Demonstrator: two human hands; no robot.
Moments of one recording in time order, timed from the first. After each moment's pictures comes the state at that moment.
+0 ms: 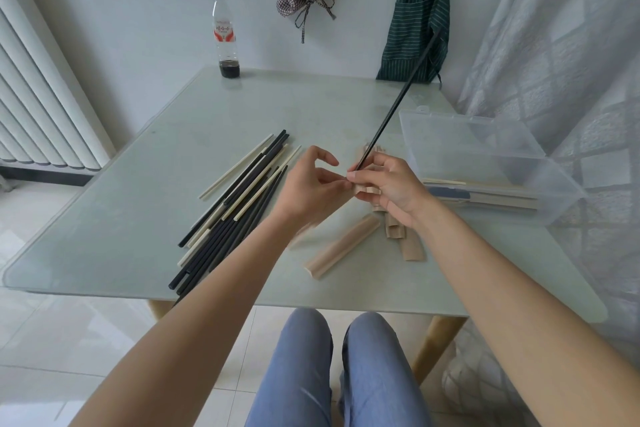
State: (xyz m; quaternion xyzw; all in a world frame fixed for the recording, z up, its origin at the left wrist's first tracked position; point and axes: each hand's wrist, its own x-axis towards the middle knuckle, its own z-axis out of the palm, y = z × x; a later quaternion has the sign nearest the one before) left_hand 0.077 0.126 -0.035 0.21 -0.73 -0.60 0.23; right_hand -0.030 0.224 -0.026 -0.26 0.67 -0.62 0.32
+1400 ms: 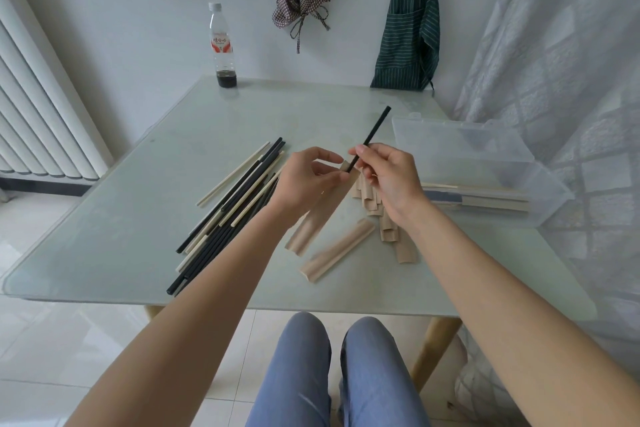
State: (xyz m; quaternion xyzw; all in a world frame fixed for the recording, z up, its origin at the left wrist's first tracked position) left_hand 0.071 0.115 -0.023 0.20 -0.74 -0.60 0.22; right_hand -0.031 0.220 -0.020 -0.26 0.66 -0.68 0.17
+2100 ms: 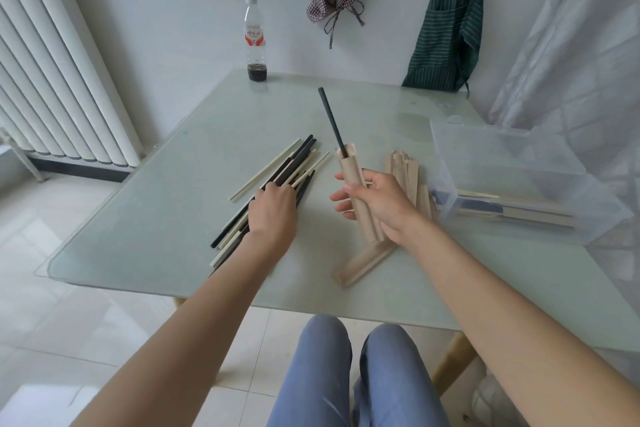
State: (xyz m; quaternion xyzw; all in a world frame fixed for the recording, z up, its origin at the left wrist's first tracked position) left_hand 0.115 0.063 -0.070 0.40 -0.91 -0.11 0.06; right_hand -0.001 0.178 -0.049 -0.29 0.66 -0.60 0.34
